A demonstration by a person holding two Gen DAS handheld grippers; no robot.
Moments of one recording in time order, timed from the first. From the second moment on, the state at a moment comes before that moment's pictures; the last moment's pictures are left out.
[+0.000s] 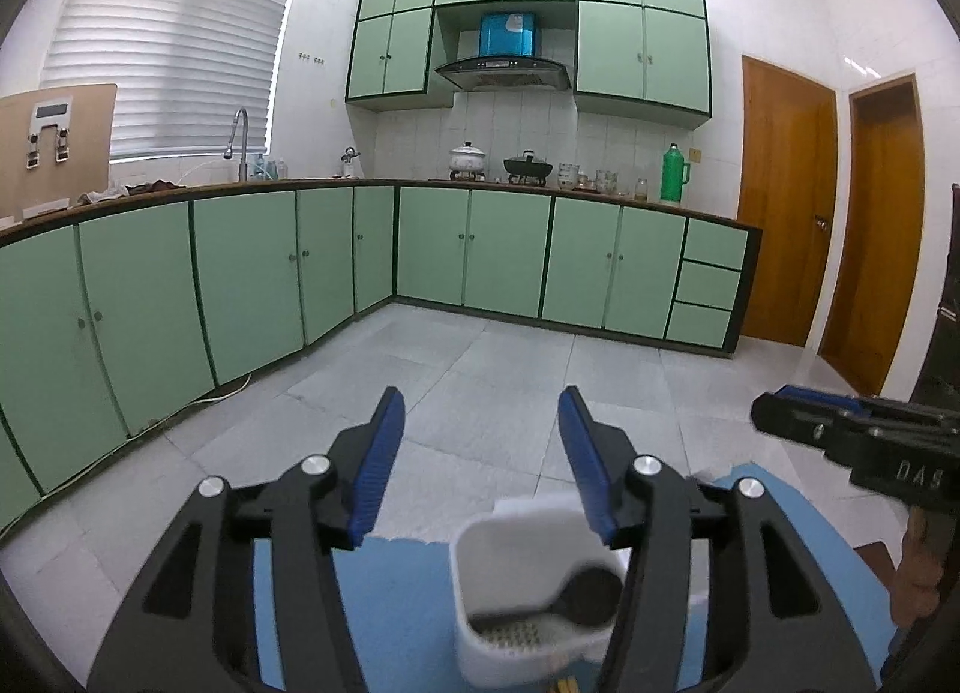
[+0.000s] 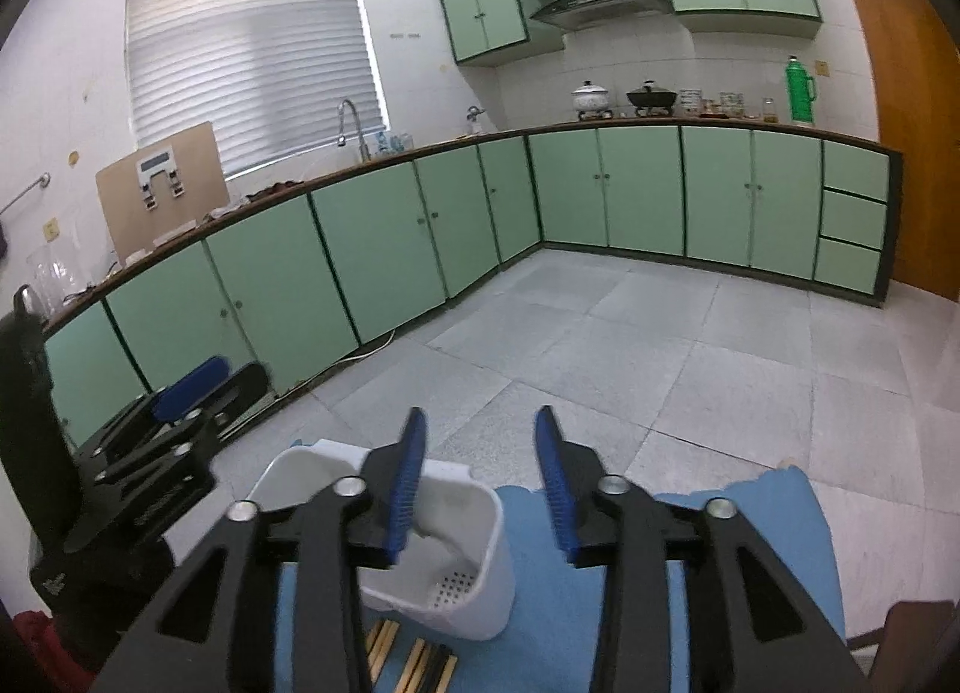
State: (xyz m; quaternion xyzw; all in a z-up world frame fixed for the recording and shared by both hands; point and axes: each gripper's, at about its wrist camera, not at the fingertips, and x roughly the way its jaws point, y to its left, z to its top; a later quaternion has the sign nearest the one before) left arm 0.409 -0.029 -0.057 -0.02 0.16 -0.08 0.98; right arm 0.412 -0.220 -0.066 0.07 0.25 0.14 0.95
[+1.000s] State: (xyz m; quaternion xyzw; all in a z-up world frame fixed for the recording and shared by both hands) left arm 0.181 0.001 -0.202 0.06 0.42 -0.07 0.90; right arm 0.183 -0.189 -0.207 0.05 0.43 0.09 0.89
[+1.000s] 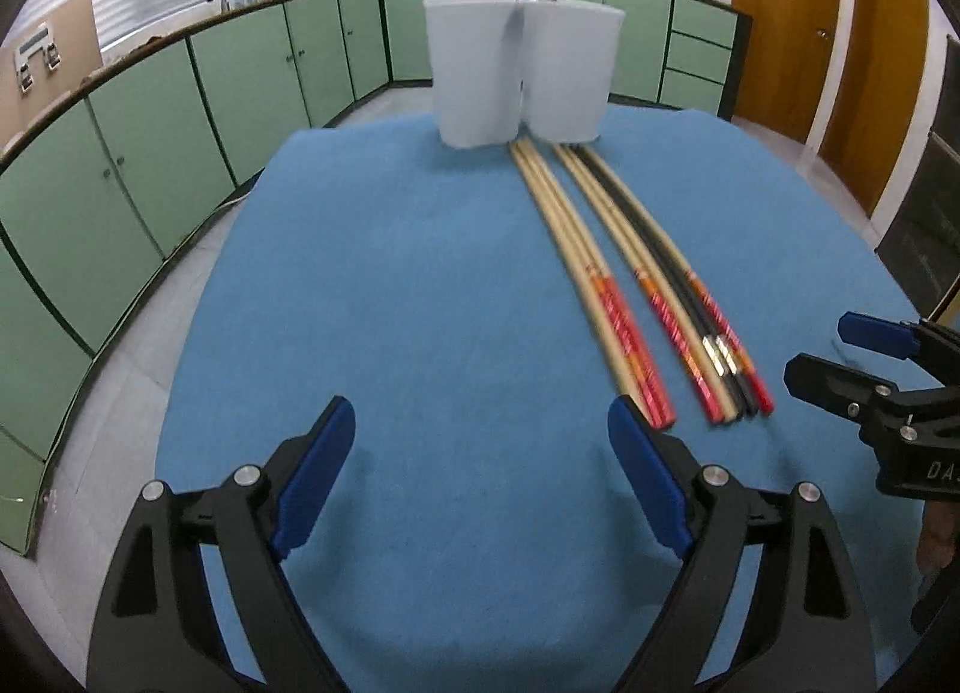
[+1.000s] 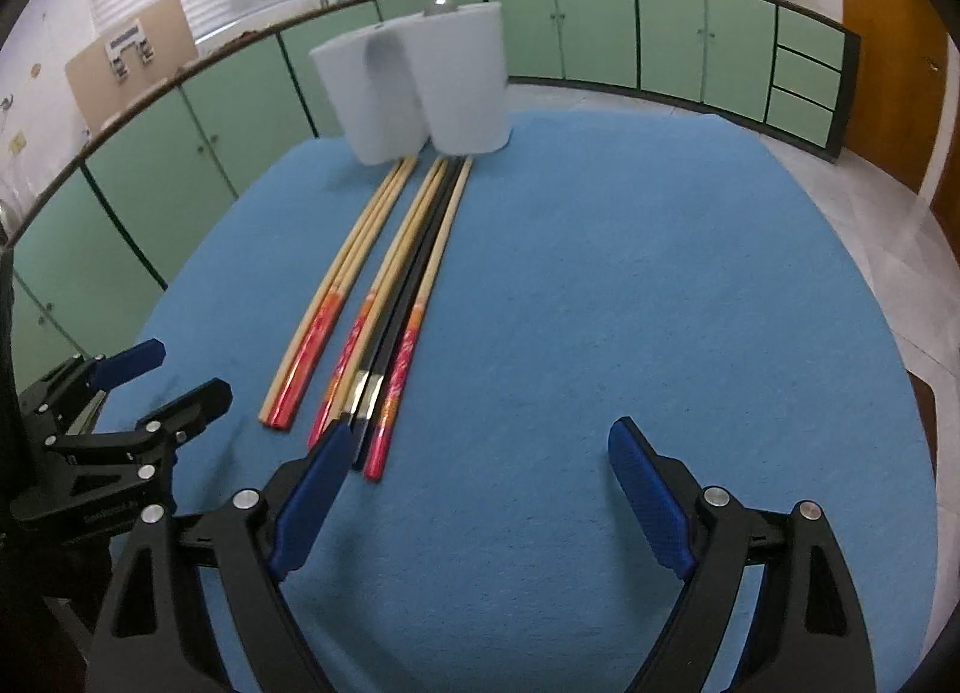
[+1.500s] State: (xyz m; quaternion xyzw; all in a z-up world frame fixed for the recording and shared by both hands) left arm 0.180 0.003 -0.208 0.05 0.43 -0.05 0.90; right arm 0.181 -0.192 -0.215 0.01 0.44 0.05 0.90
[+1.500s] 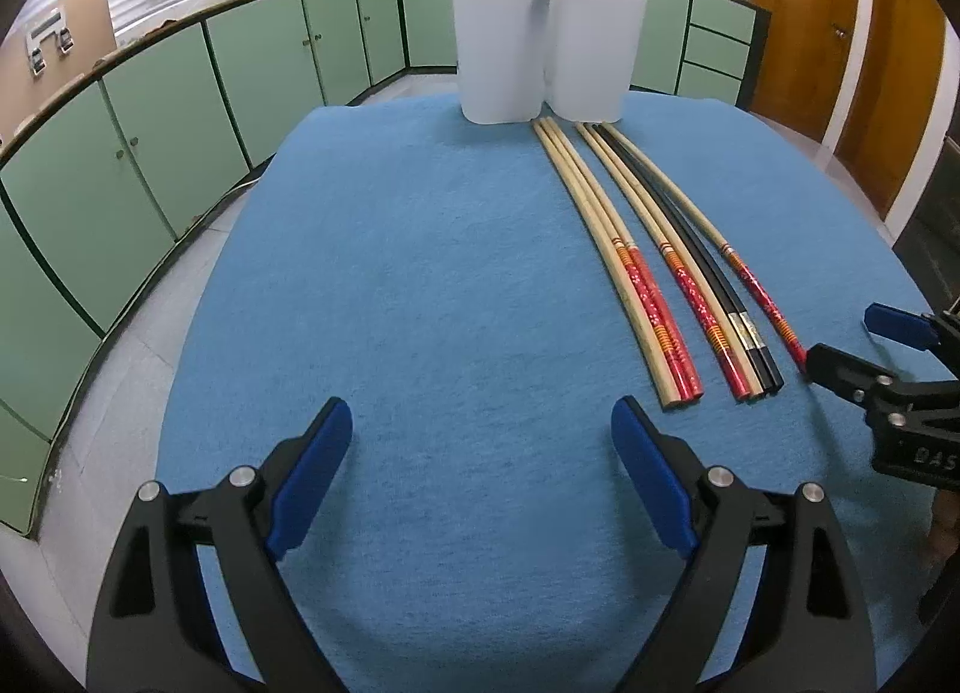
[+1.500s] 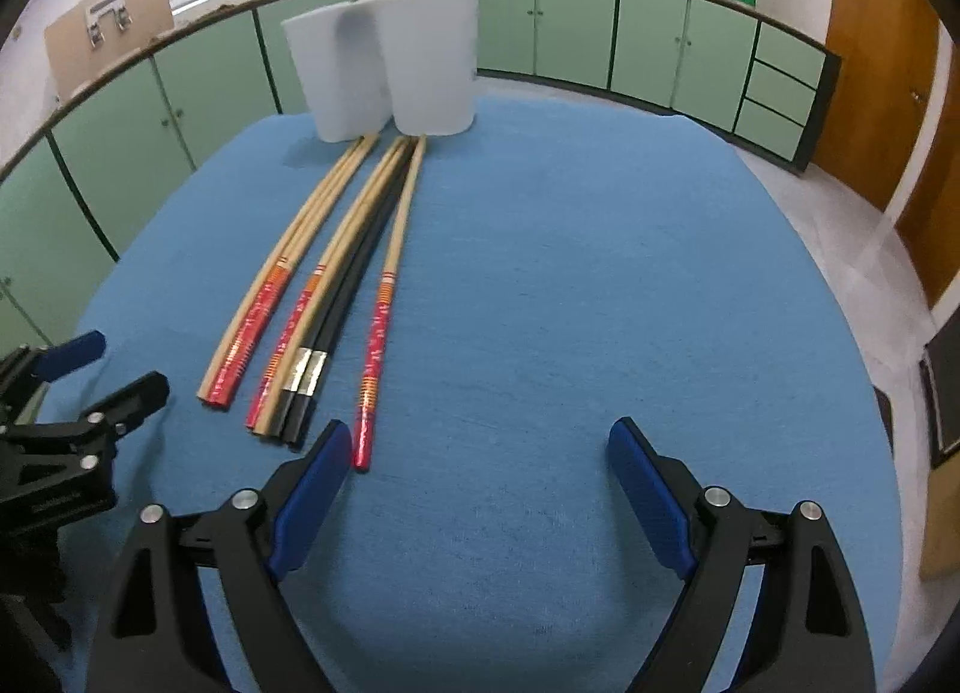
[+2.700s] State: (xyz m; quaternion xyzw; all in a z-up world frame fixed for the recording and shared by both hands) left arm 0.192 -0.012 -0.215 0.04 0.45 -0.05 0.89; right arm 0.174 -0.202 -0.219 0.04 0.42 0.08 0.90
